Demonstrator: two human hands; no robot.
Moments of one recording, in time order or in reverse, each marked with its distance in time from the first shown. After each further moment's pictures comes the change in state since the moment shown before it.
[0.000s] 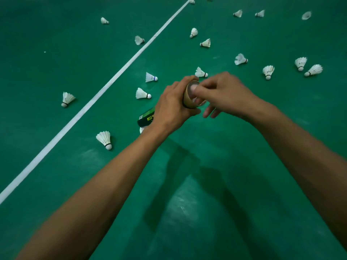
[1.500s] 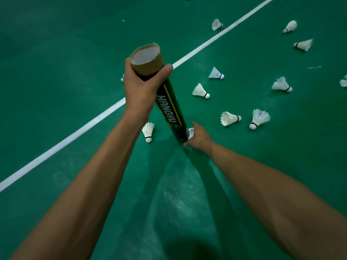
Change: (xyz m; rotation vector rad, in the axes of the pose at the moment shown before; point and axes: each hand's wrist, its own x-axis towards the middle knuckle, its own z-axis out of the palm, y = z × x) left_hand 0.002 -0.129 -0.146 -0.393 0.808 -0.470; right_hand 0.085 0.205 0.255 -0.851 -0.800 0.087
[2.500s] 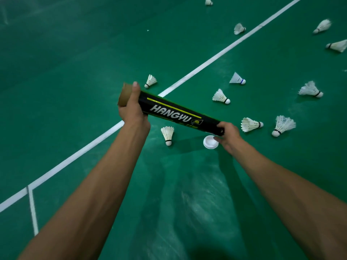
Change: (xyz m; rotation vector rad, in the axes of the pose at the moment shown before) left_hand 0.017 -0.022 -0.060 -0.448 0.523 -0.500; right_hand -0.005 -0.009 -0.035 1.229 0.116 0.302
